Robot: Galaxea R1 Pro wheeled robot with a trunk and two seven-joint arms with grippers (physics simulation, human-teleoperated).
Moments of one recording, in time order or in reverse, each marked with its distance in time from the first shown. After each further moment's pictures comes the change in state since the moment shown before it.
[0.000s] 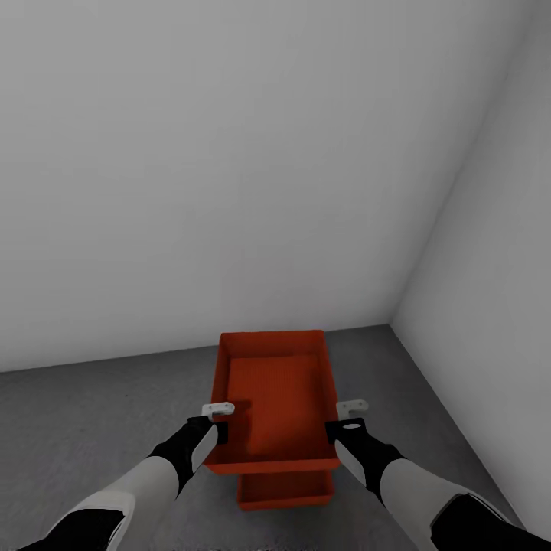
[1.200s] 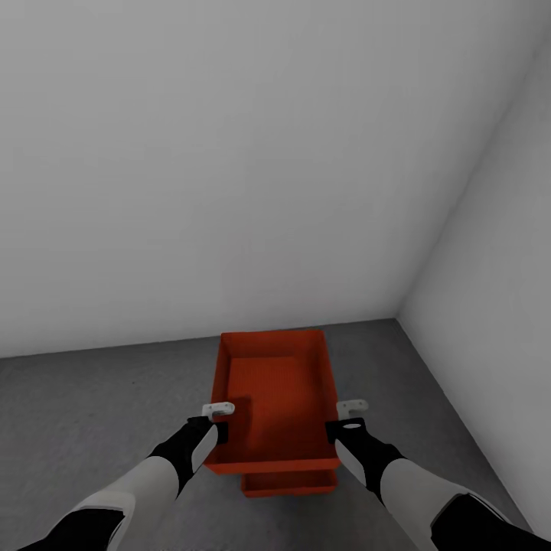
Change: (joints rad) left arm 0.000 -0.001 0.001 0.000 -0.001 -0.002 -0.001; right arm 0.000 -0.001 0.000 -0.002 0.001 0.000 0.000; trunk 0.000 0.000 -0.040
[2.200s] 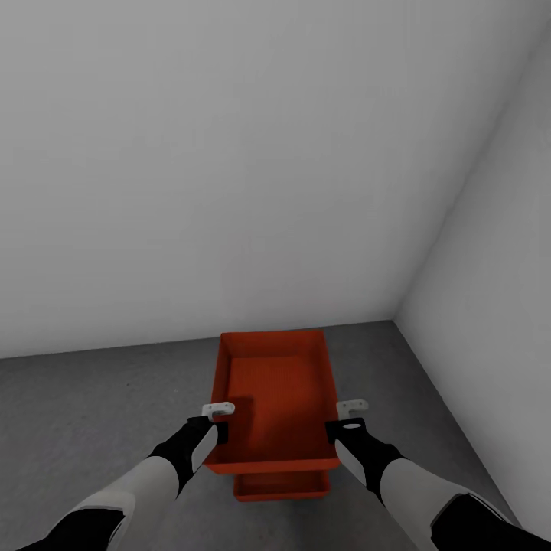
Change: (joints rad) left arm 0.000 0.000 0.002 0.000 -0.004 0.001 -0.003; right arm 0.000 0.000 -0.001 0.001 0.000 0.000 0.000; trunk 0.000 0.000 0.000
